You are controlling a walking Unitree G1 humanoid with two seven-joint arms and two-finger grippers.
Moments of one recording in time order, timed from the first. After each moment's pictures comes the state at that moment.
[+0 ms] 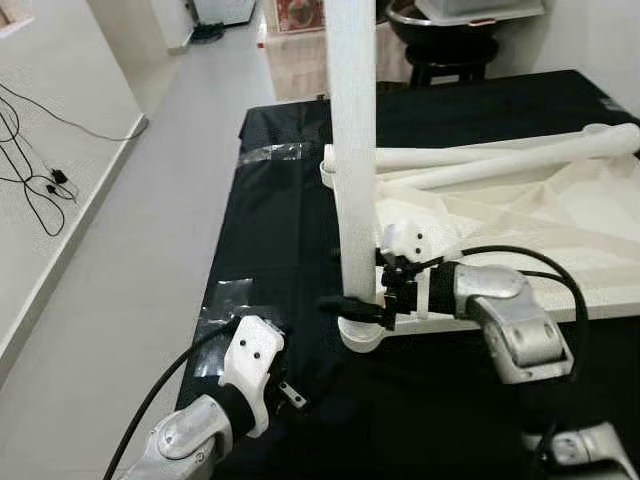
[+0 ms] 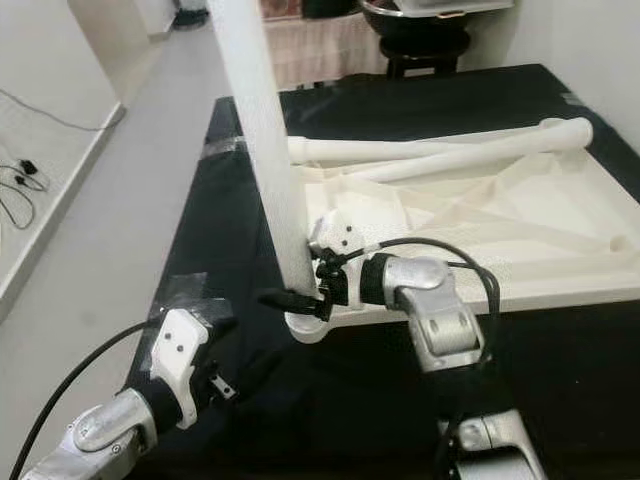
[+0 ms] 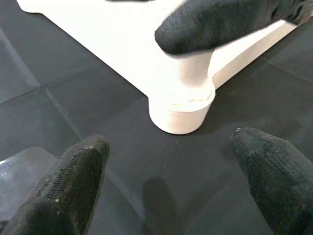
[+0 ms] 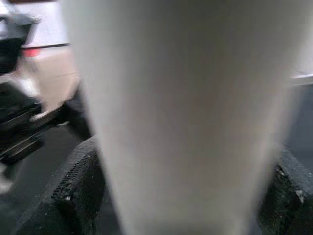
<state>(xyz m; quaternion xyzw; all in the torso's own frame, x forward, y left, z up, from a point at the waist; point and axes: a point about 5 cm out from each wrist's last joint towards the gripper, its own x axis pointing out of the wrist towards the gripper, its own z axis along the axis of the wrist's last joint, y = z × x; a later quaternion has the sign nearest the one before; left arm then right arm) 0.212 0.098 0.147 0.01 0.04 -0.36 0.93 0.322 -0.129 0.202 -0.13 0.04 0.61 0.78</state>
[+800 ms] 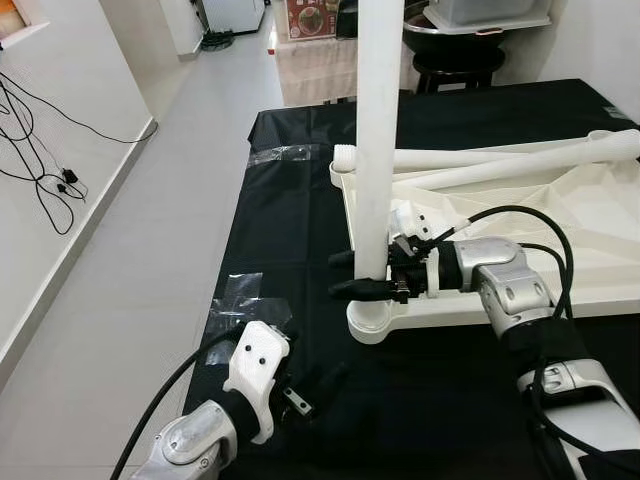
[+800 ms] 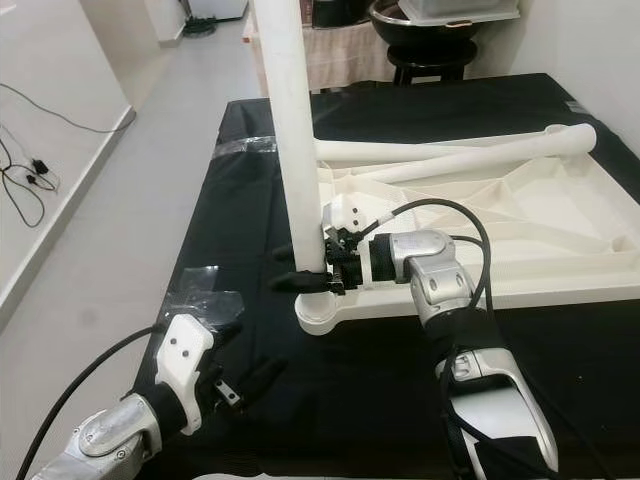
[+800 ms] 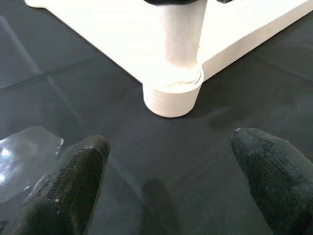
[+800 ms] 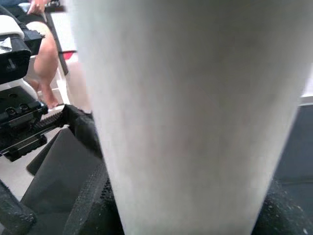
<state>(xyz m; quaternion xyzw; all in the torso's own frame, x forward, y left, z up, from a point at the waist) 0.209 0.095 0.143 0.00 0.05 -0.36 0.93 0.345 -0.146 0.205 -0.11 0.03 0.64 0.76</state>
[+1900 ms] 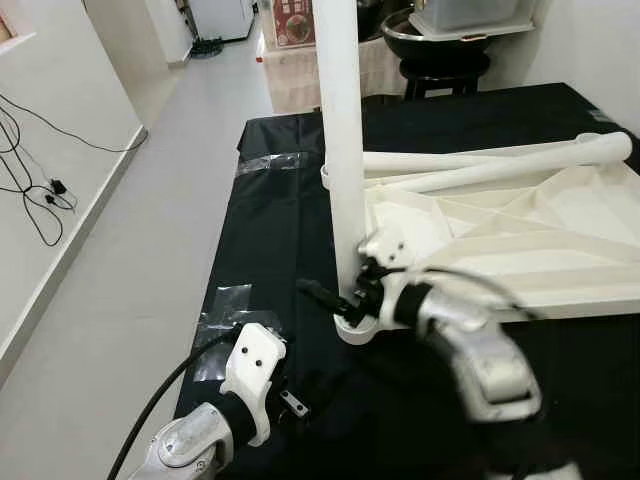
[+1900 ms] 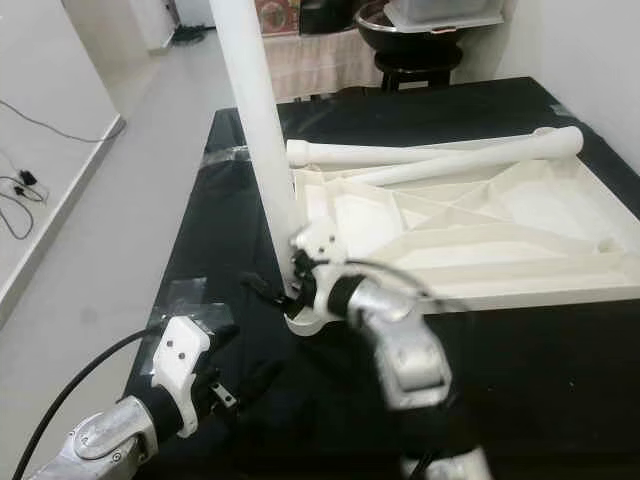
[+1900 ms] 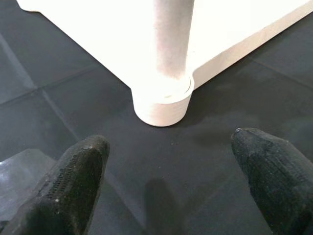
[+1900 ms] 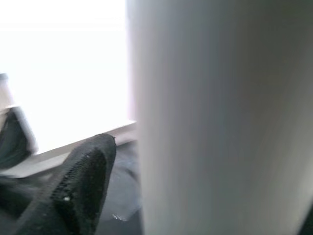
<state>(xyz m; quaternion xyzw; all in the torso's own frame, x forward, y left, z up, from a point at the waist) 0.213 0.097 0.148 0.01 0.04 -0.36 0.93 0.311 -0.106 0.220 -0.13 -0.04 0.52 0.85</state>
